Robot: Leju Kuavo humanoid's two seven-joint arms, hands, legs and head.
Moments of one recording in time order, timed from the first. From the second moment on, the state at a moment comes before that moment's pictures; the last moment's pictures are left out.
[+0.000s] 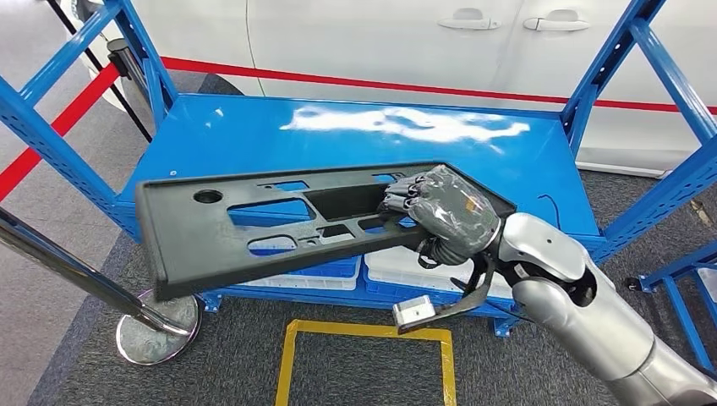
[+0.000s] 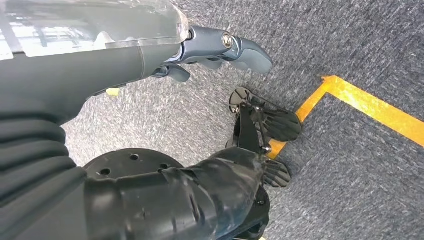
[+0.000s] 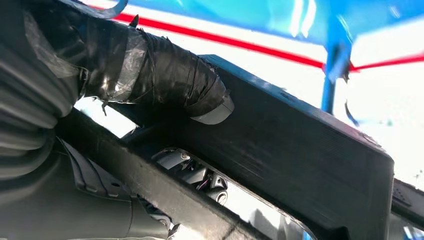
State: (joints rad) left arm -0.02 -0.14 0.67 -0.21 -0.41 0.00 -0.30; right arm -0.59 -0.50 0.70 -1.89 0.72 0.04 -0.23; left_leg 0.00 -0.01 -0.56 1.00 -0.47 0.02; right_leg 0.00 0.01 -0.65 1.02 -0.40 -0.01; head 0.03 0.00
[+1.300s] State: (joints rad) left arm -0.02 -0.13 0.69 -0.21 -0.44 0.02 -0.35; right arm -0.56 -0.56 0.66 -1.96 0.77 0.03 -0.25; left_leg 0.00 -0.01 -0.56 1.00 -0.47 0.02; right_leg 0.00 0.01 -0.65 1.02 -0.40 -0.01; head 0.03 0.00
